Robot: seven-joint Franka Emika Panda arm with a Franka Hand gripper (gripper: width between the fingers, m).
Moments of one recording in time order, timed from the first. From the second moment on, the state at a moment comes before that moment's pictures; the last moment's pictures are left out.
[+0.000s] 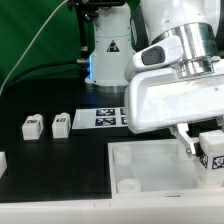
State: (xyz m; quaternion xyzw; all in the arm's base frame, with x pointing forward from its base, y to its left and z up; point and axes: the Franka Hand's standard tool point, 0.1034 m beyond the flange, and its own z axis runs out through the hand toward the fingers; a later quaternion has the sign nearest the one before) arm 0.608 0.112 0.069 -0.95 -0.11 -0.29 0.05
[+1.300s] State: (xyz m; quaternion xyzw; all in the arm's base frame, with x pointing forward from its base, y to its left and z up) arm 0.614 0.104 0.092 -0.97 -0.10 -0.21 0.05
